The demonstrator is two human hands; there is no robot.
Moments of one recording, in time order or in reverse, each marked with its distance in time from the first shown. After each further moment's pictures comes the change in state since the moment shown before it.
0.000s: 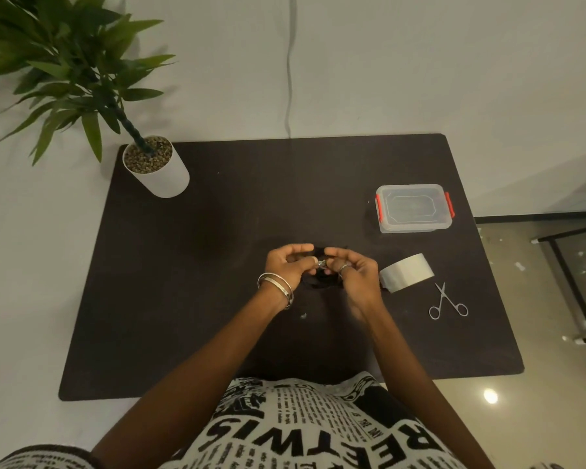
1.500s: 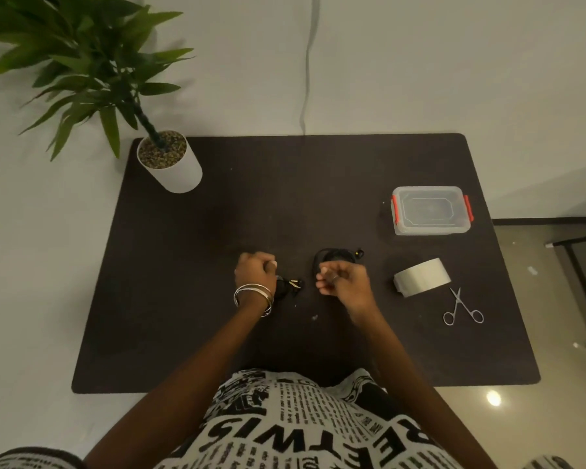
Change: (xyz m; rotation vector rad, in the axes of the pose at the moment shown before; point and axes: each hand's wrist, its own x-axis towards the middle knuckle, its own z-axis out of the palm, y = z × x) left_hand 0.028 -0.041 -0.069 0.711 0.354 0.143; right_hand 0.006 0.020 0.025 -0.210 -0.056 0.144
